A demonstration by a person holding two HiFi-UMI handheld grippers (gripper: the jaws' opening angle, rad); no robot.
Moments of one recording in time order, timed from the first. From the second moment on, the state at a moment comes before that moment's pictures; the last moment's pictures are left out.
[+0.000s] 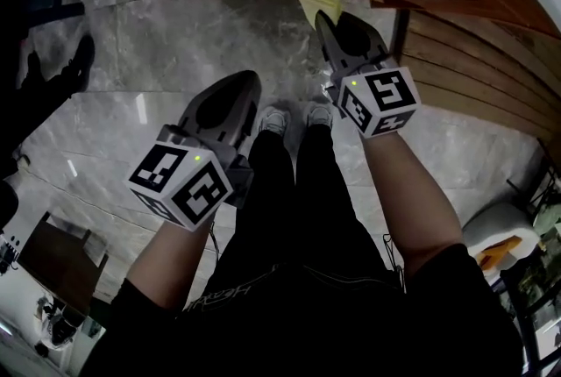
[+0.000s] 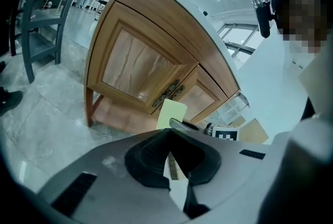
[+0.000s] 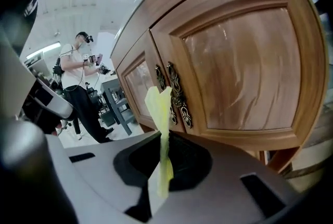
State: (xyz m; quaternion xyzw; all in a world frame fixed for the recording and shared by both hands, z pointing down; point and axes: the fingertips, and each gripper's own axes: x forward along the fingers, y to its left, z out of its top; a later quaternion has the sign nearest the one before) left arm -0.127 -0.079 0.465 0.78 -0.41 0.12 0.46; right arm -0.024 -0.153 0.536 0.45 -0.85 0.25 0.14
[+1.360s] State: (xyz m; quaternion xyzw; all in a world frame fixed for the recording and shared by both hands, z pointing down) left arm -0.070 -0.095 0.479 0.79 -0.37 0.14 0.47; right arm 0.081 -0.183 0.574 0.55 -0.78 0.29 0.12
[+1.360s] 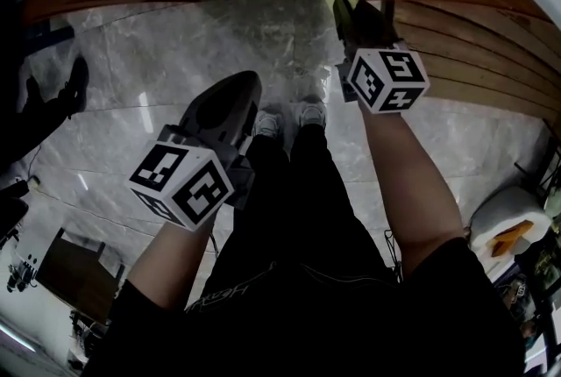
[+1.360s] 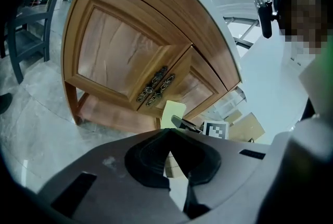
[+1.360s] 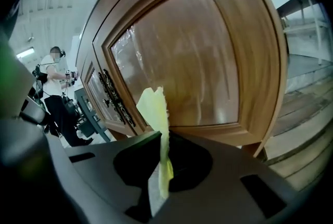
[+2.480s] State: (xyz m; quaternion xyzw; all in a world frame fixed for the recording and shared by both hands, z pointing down) left arm 0.028 -0.088 0.474 0.82 -0.31 0.18 0.45; right arm 0.244 -0.137 0.560 0.65 -0.69 0.30 0.09
